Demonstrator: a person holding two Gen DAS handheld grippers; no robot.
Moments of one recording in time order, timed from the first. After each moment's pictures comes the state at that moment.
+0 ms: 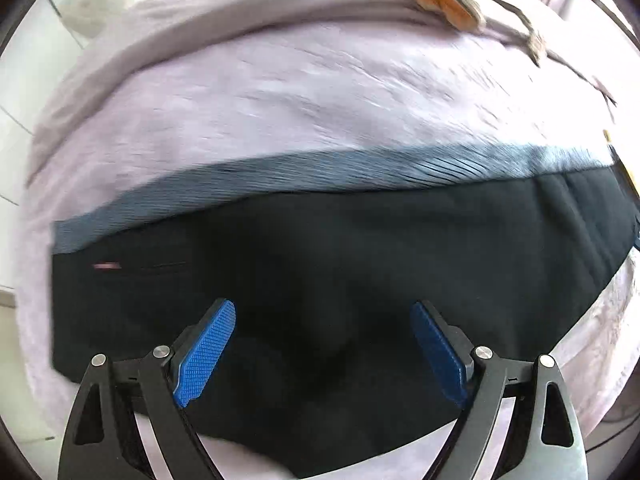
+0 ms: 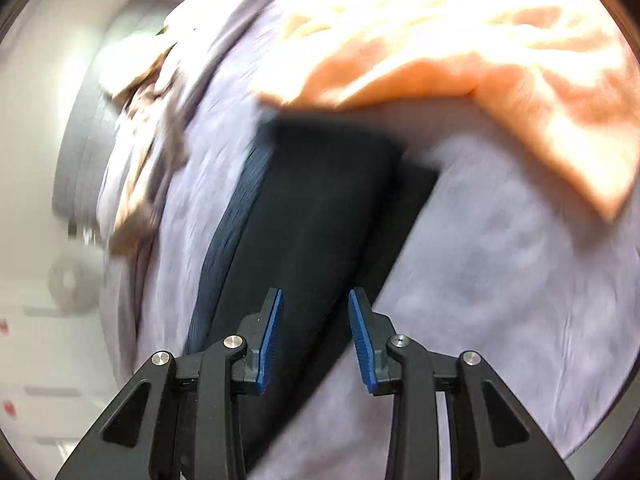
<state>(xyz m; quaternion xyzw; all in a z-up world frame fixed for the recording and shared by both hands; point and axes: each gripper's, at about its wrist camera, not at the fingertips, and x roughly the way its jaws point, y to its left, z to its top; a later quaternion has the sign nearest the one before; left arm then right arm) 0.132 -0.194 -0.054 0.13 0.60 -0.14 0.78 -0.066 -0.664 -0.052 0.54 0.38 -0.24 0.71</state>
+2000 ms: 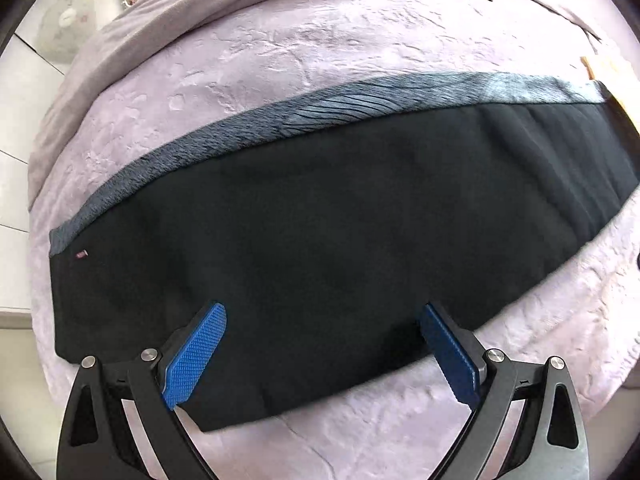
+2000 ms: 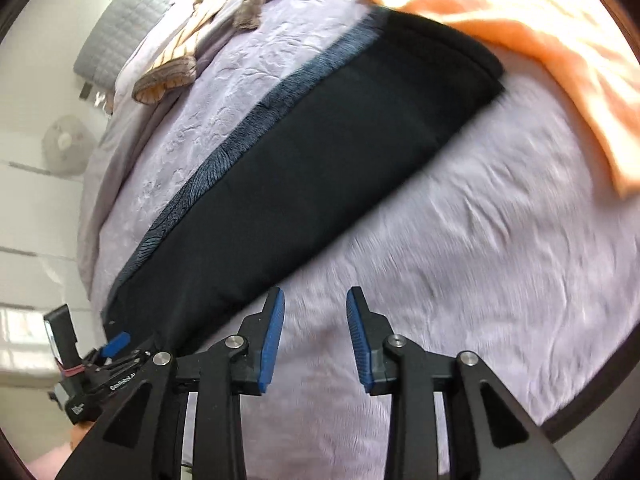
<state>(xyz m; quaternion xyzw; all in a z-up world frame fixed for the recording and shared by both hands) 0.115 -0.251 -0.073 0.20 0.61 -0.14 0.75 -0.077 -0.571 -0.047 0.41 0.52 -0.11 0.74</state>
